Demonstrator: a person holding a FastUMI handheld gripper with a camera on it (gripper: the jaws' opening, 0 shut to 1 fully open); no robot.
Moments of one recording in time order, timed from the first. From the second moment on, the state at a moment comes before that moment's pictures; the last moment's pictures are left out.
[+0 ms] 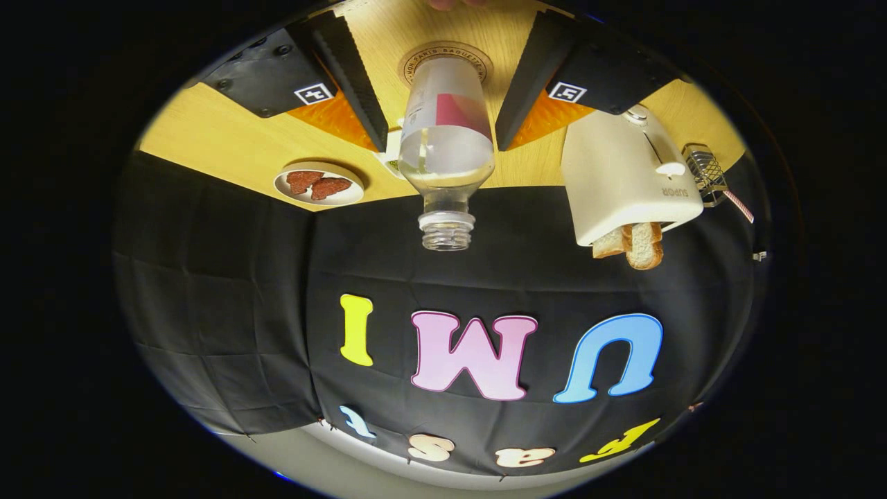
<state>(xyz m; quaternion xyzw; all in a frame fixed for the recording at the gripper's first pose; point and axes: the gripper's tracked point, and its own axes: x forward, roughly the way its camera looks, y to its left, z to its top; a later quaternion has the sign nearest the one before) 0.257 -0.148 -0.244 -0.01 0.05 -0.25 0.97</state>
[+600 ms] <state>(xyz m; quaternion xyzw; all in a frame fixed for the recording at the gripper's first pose) 0.203 -0.108 -0.193 -0.02 0.03 -0.22 0.98</state>
